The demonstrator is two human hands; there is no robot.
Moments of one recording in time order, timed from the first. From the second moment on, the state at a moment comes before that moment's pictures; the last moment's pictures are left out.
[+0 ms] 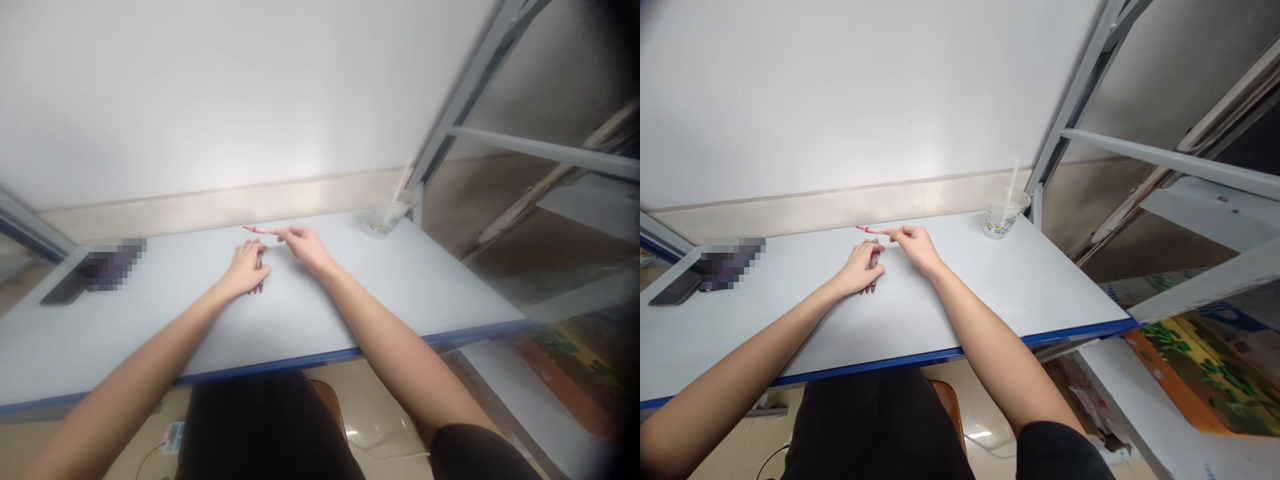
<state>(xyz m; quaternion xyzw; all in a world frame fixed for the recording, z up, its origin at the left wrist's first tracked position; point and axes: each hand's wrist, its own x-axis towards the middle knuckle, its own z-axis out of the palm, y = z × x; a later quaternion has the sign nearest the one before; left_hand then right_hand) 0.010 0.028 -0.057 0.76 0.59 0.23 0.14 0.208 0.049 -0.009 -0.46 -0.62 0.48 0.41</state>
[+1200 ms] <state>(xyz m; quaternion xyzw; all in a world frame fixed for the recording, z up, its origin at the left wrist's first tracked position) -0.018 -0.027 -0.007 0.80 0.52 0.23 0.21 0.208 0.033 -0.006 -0.38 -0.82 0.33 0.28</state>
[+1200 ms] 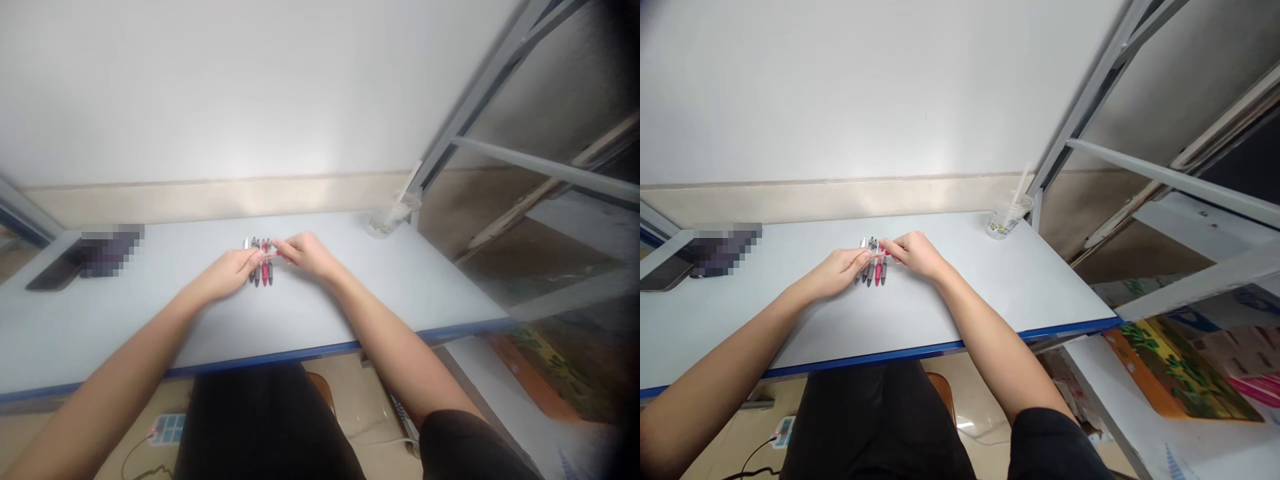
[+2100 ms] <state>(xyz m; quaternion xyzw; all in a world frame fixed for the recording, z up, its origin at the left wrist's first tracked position) -0.036 -0.011 -0.011 0.78 0.53 0.29 0.16 0.217 0.053 -0.018 -0.34 -0.77 0.44 0.30</state>
